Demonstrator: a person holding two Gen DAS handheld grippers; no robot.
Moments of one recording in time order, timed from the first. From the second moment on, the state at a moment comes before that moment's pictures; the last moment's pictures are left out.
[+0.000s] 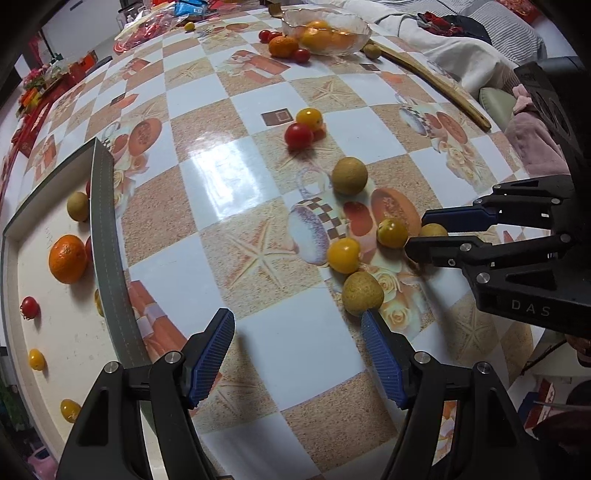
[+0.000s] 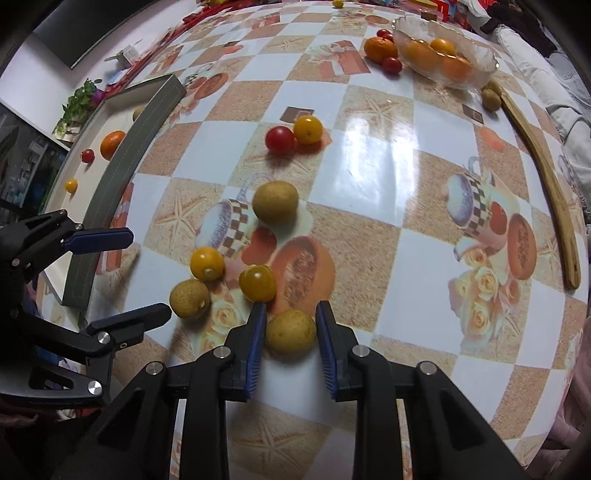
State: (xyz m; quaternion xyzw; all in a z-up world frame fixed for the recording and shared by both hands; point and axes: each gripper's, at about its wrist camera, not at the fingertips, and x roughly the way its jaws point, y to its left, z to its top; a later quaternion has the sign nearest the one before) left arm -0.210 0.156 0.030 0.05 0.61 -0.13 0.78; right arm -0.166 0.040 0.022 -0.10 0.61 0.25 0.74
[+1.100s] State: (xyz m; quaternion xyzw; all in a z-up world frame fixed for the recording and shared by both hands) left arm -0.193 0.121 0.020 -0.02 0.62 -0.15 0.77; right arm -0.199 -0.023 0.031 -0.01 0.64 0.21 0.74
